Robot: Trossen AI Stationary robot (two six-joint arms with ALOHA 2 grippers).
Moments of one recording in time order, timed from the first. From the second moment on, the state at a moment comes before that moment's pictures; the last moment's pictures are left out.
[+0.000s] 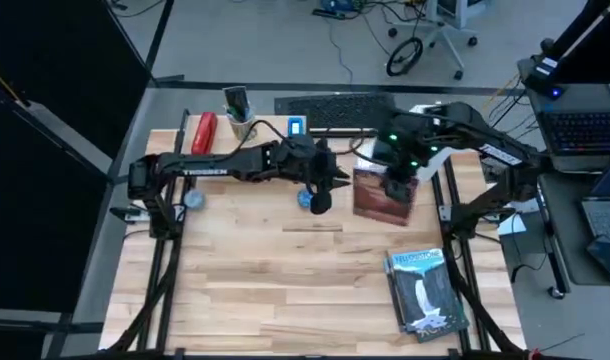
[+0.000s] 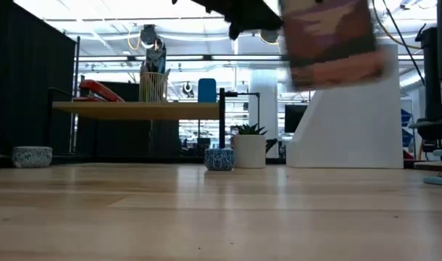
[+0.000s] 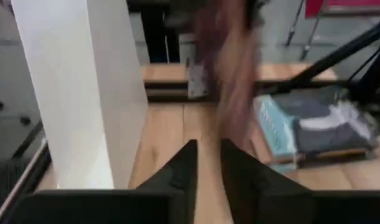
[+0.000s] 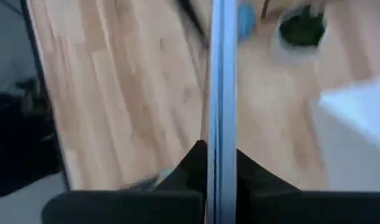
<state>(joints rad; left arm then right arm) 0.17 1.77 1.56 -0.22 0.15 0.09 -0.20 1.48 1.91 -1.61 -0.20 0.16</state>
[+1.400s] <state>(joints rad) 0.18 1.77 1.55 -0.39 0.16 0.06 0.12 1.05 0.64 -0.92 -0.76 0.43</state>
